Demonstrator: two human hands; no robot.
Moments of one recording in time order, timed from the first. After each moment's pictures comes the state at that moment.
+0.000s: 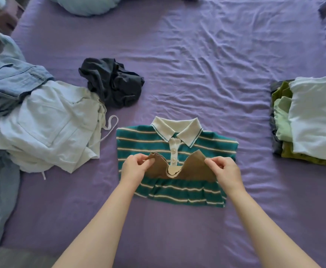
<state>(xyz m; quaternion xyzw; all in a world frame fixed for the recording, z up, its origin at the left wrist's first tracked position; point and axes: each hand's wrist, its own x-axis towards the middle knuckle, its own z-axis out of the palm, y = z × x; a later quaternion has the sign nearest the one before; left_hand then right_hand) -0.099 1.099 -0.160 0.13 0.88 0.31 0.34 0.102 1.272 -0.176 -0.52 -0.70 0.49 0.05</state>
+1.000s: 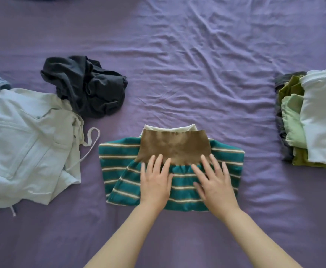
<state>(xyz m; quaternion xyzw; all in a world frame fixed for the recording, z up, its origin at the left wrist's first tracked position) -0.076 1.154 -0.239 0.46 0.86 0.06 0.20 0.080 1.265 -0.229 -0.32 -0.94 0.12 -0.06</state>
